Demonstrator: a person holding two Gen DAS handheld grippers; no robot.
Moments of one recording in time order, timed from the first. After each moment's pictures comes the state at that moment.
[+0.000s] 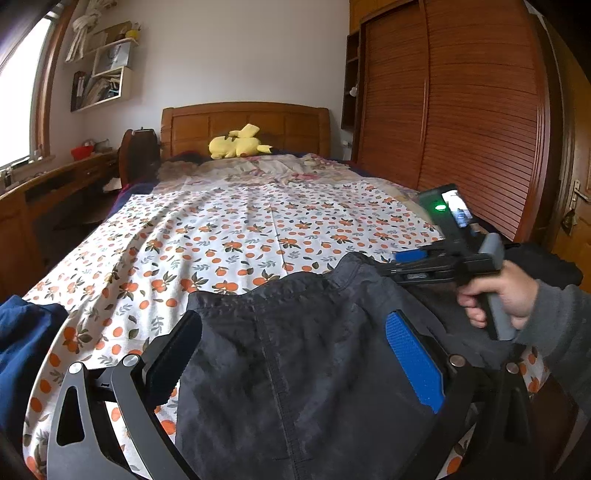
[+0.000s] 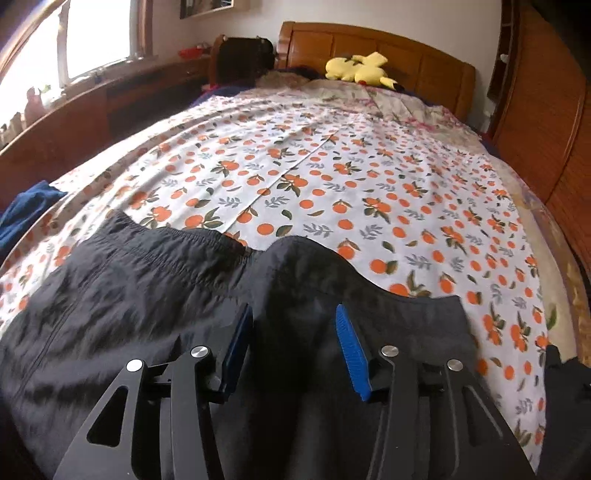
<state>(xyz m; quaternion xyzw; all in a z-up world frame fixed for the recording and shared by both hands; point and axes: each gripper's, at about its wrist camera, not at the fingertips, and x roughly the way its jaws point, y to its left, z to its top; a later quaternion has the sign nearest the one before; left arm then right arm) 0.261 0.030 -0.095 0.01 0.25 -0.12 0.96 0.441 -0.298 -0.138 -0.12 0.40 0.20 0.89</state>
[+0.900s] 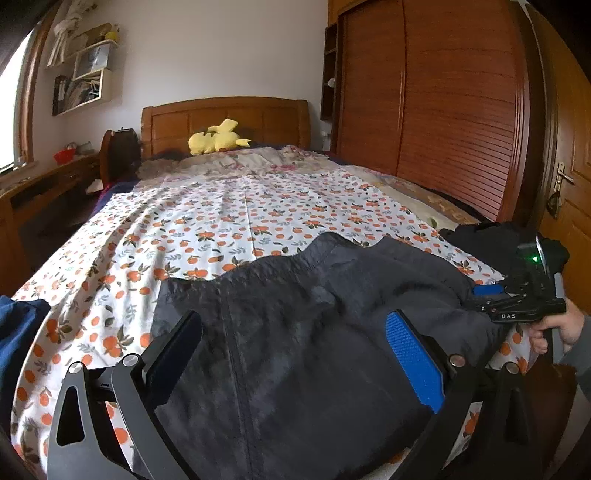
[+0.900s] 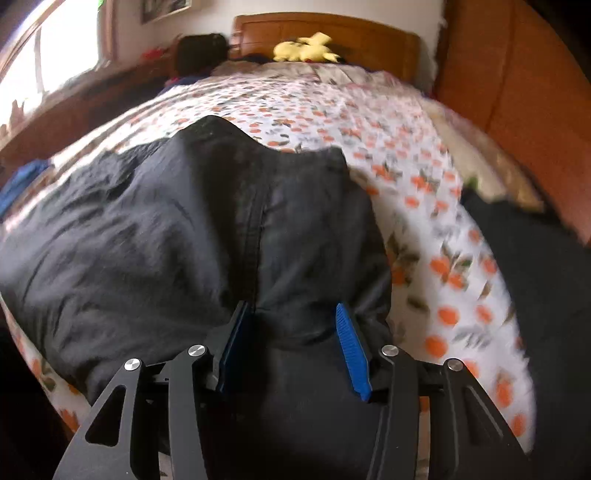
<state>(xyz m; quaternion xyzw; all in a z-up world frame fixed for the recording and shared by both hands) 0.236 -0.005 -0.111 0.02 0.26 -0.15 0.95 0.303 -0.458 -0.183 -0.07 0.42 0.14 0.89</state>
